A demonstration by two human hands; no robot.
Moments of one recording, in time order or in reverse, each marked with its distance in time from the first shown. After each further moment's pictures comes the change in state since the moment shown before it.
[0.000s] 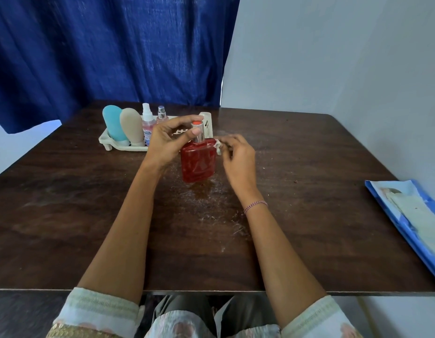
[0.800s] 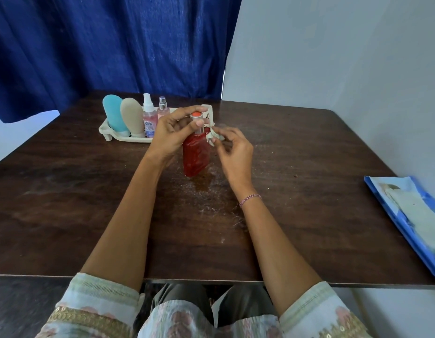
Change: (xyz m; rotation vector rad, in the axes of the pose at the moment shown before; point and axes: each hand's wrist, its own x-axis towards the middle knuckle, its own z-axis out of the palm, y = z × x) left_hand -0.001 -0.004 0.006 -0.229 -0.067 -0.092; right_hand -0.008 -0.001 0.010 0.189 0.054 0.015
